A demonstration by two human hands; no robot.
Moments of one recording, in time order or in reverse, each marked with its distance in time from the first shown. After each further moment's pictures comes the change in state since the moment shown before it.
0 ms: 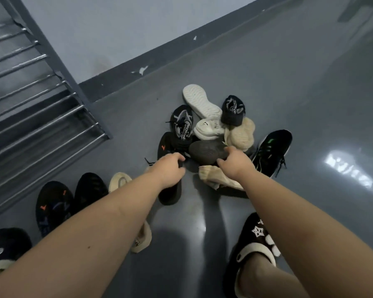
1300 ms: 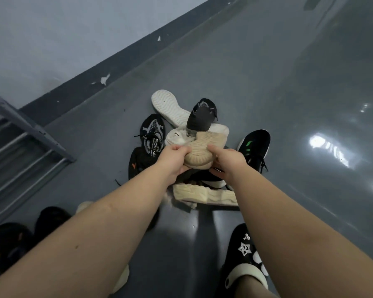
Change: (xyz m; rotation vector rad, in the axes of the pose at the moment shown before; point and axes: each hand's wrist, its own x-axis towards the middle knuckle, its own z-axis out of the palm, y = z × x) left_hand 0.089 0.097 0.022 -1.214 -0.075 -0.256; right_hand 0.046 0.026 -0.037 1.283 0.027 0.409
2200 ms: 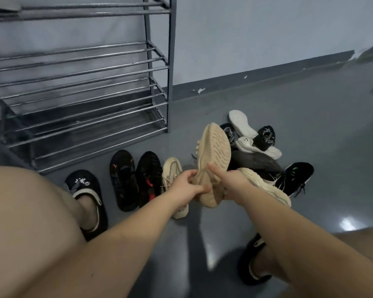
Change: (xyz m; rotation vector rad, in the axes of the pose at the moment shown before) left_hand -0.260 -0.102 -0.193 0.105 0.068 0.196; right_hand -0.241 0.124 0.097 -0.598 -0.331 -0.170
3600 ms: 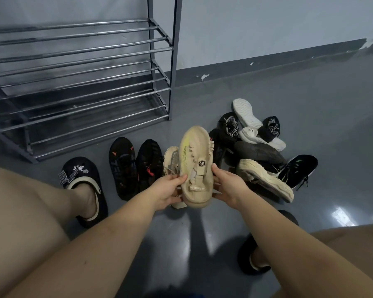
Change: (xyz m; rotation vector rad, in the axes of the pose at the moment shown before) left_hand 0.015 -0.043 -0.037 -0.389 -0.027 -0.247; right_hand 0.014 0.035 0.014 0.256 -0.176 0.069
